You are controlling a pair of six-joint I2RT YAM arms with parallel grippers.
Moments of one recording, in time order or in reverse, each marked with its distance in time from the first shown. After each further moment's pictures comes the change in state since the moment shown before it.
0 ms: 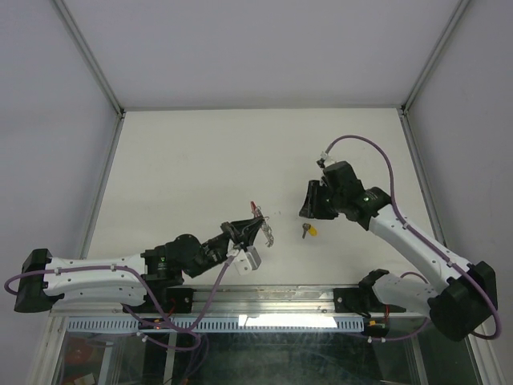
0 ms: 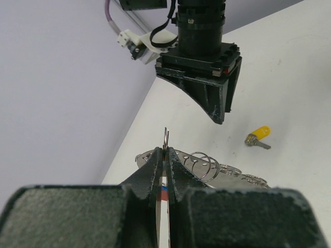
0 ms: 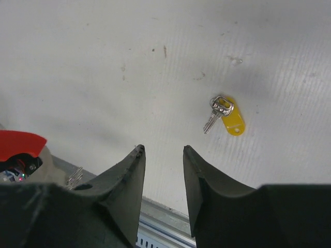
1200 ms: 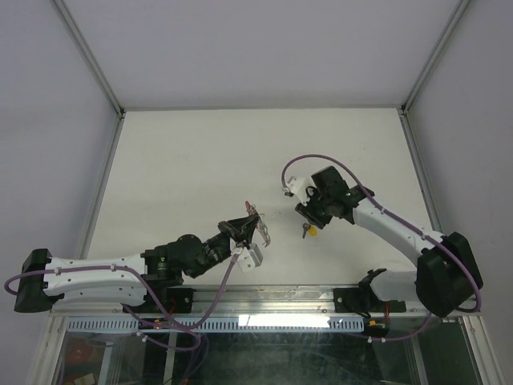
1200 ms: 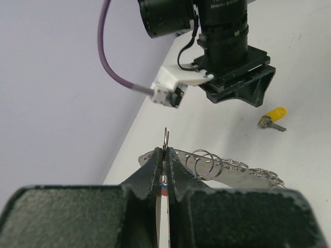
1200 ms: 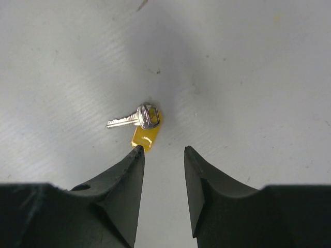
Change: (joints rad) left arm 0.000 -0.001 0.000 -0.040 -0.089 0.026; right arm 0.000 0.149 -0.059 0.071 -0.024 -0.964
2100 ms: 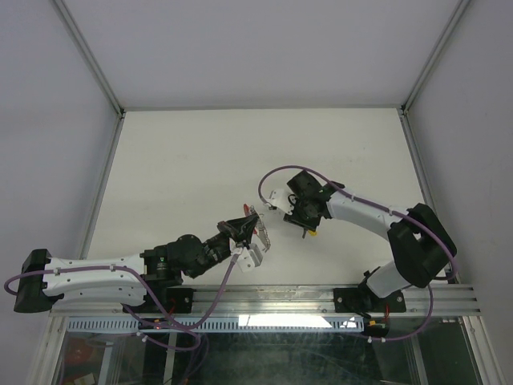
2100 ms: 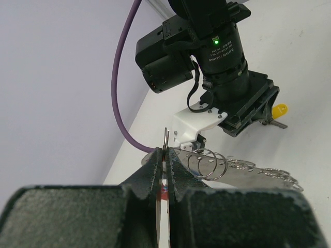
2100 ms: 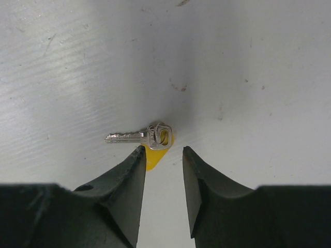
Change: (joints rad) left arm 0.000 -0.006 0.000 -0.019 -0.005 0.003; right arm 0.133 0.274 0.090 -0.070 0.138 -0.156
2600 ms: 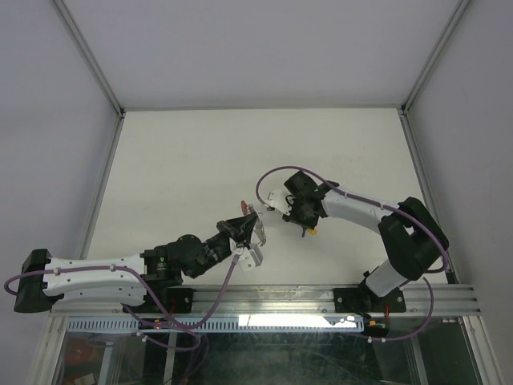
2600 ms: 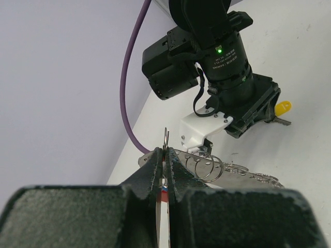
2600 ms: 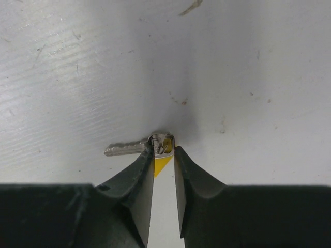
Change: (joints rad) left arm 0.000 0.000 -0.002 0.000 -0.019 0.017; right arm 0.000 0.061 0.010 0.021 0.002 -0.008
